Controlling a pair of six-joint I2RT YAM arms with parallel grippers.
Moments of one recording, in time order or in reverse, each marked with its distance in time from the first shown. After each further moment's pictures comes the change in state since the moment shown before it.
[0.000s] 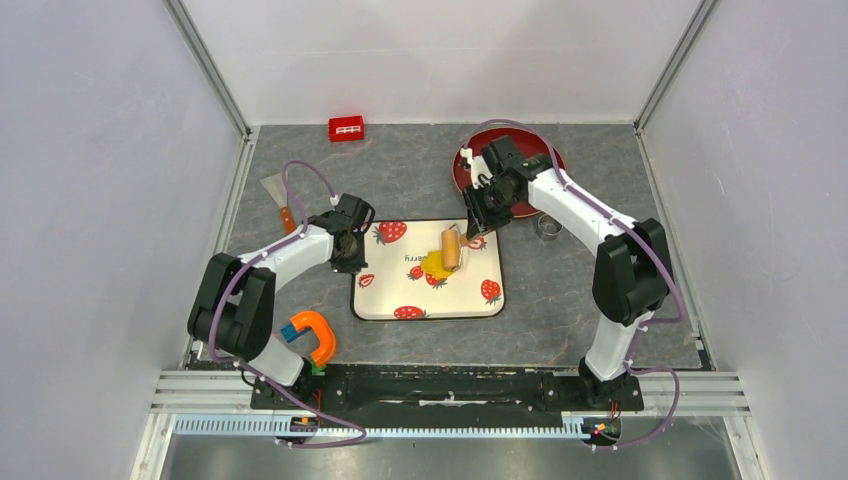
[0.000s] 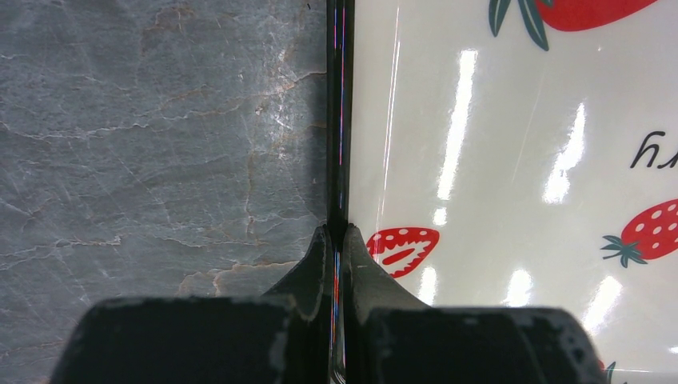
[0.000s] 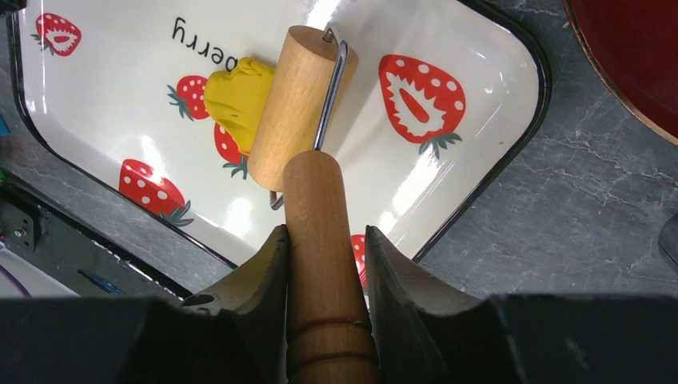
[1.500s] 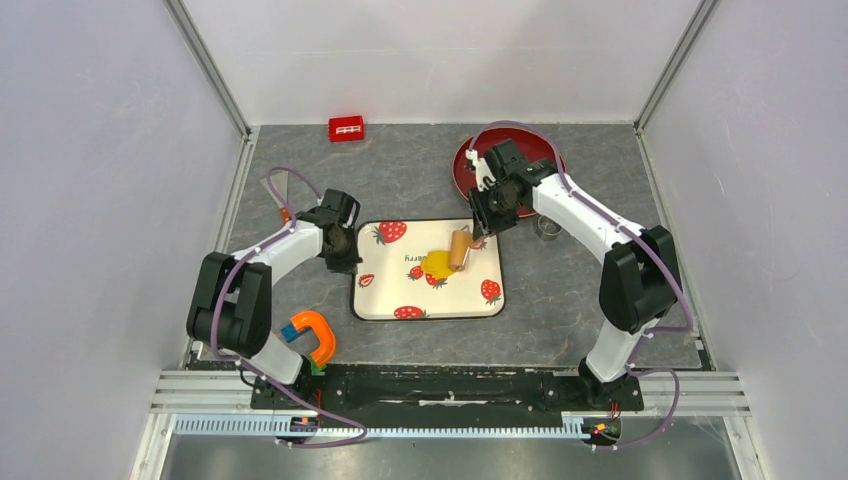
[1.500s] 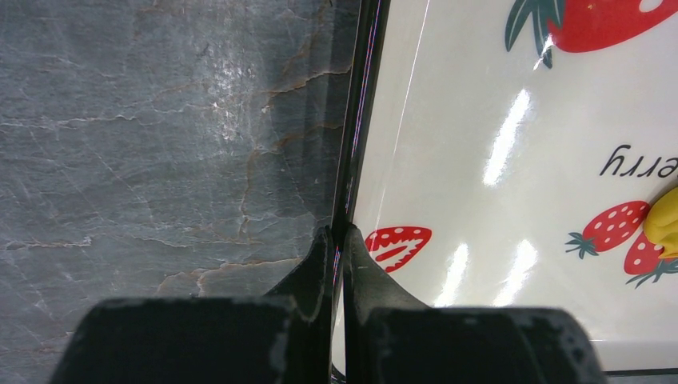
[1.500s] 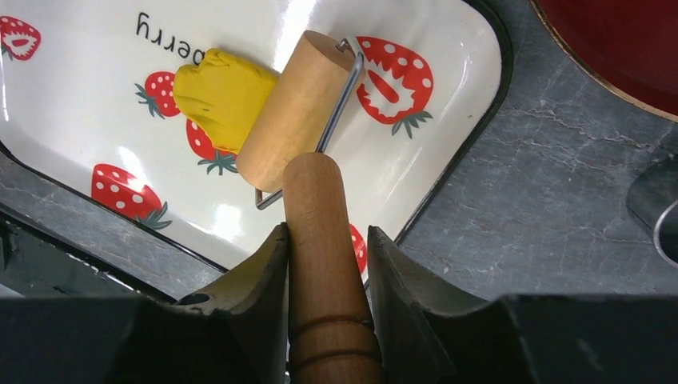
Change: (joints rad) left arm 0.112 0.006 0.011 -0.016 0.141 -0.039; right arm 0.009 -0.077 -0.051 0.018 0.072 0.035
